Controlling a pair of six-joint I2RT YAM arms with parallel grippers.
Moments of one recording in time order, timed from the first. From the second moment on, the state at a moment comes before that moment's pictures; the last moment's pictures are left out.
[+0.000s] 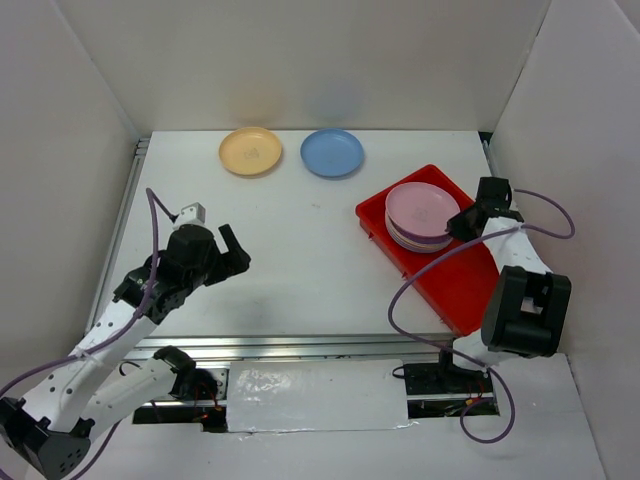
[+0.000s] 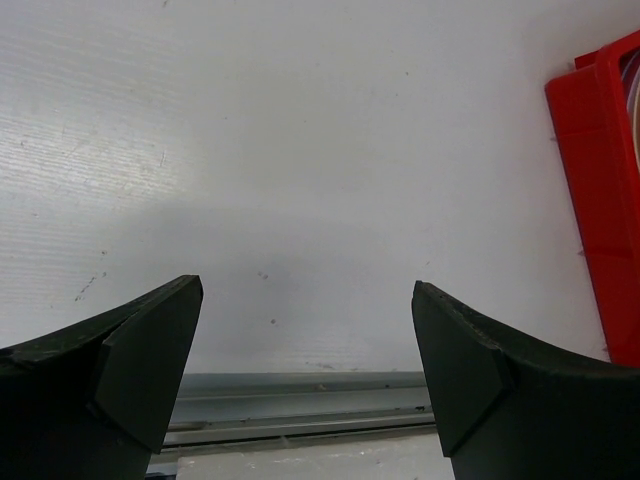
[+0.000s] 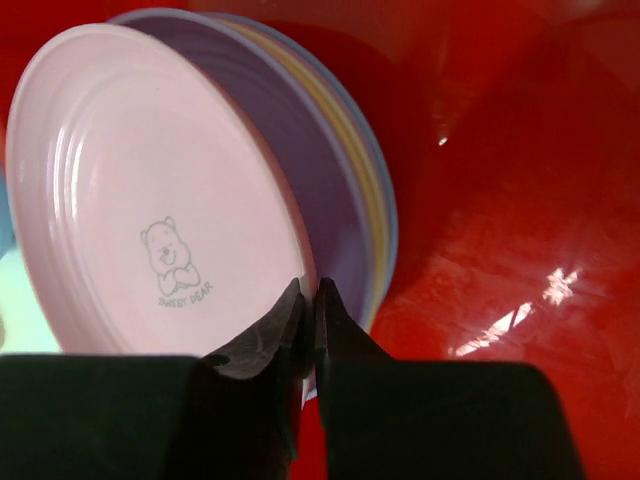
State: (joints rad) left arm -0.51 0.82 0.87 -0.76 -0.25 -0.77; right arm -0.24 1.45 0.96 -0.45 -0.01 0.80
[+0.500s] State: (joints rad) left arm -0.48 0.91 0.82 -0.65 -0.21 -0.77; right arm -0.18 1.09 0.99 -0.50 0.03 0.79
